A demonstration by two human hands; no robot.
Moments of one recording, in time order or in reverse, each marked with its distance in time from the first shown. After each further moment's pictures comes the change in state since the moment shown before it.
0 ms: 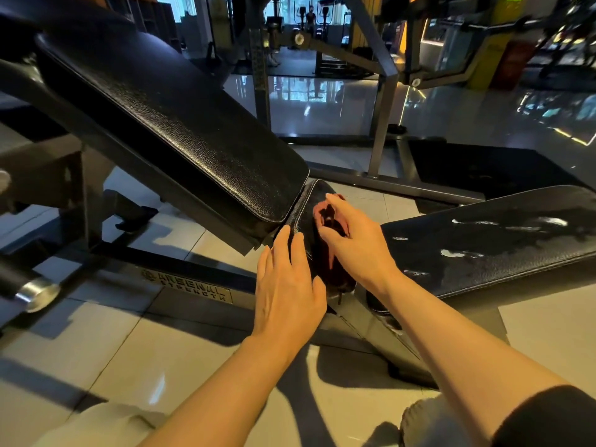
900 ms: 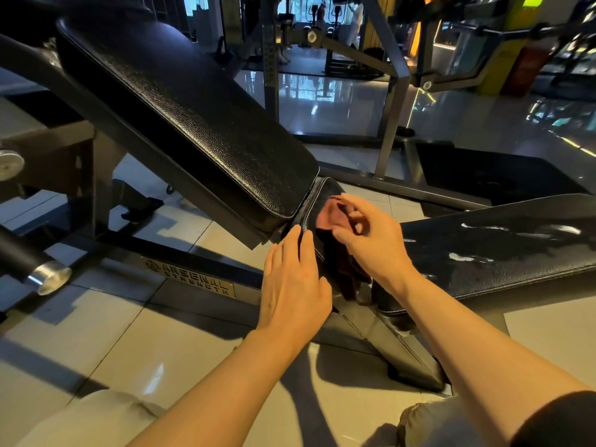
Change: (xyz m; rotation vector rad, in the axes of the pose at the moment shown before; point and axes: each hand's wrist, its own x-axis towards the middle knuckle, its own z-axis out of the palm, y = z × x) left_hand 0.002 -0.002 -0.005 -0.010 -0.053 0.002; right_hand 0.005 0.008 -0.004 0.064 0.016 -0.011
